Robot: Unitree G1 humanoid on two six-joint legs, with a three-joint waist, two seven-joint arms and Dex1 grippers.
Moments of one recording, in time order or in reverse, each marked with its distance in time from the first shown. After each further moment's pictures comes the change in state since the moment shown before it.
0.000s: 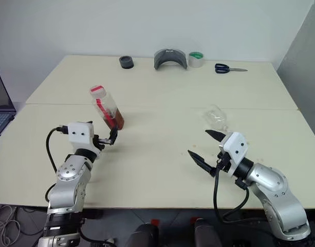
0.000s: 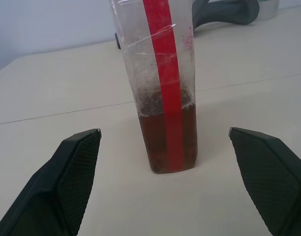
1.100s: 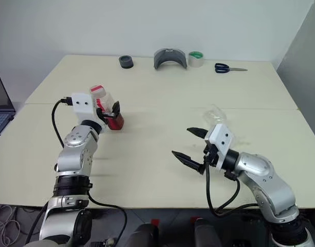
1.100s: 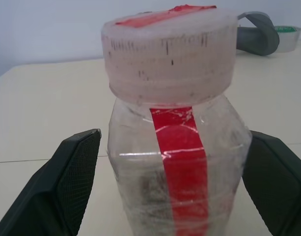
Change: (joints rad) left arm -0.359 0.016 0.002 0.291 0.008 0.061 0.043; right arm -0.166 0.016 0.093 0.057 0.062 0.081 0.050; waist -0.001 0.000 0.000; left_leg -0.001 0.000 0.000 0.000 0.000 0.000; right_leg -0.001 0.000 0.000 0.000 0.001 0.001
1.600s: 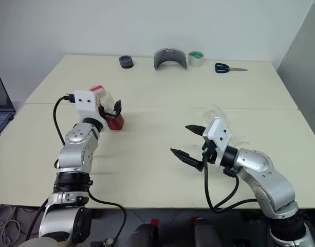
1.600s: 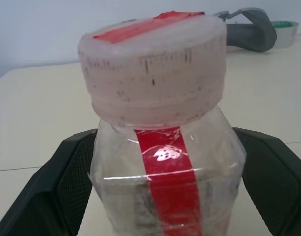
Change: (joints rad) left arm -0.018 0.011 -0.016 0.017 0.014 -0.001 -0.014; right arm -0.038 0.003 0.000 0.000 0.001 0.041 -0.007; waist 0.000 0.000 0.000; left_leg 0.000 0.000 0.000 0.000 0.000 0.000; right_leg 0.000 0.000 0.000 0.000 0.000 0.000
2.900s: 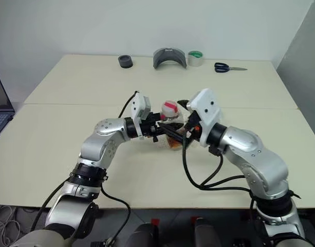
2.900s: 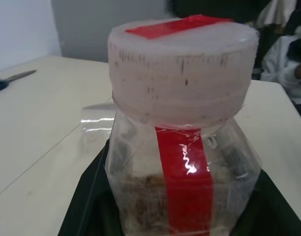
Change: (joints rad) left arm -0.103 -0.020 -0.307 -0.071 -0.253 0.023 -0.908; right arm -0.295 0.113 0.048 -0.034 0.013 0.260 -0.277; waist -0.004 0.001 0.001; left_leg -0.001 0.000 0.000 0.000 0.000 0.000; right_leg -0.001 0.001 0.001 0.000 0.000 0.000
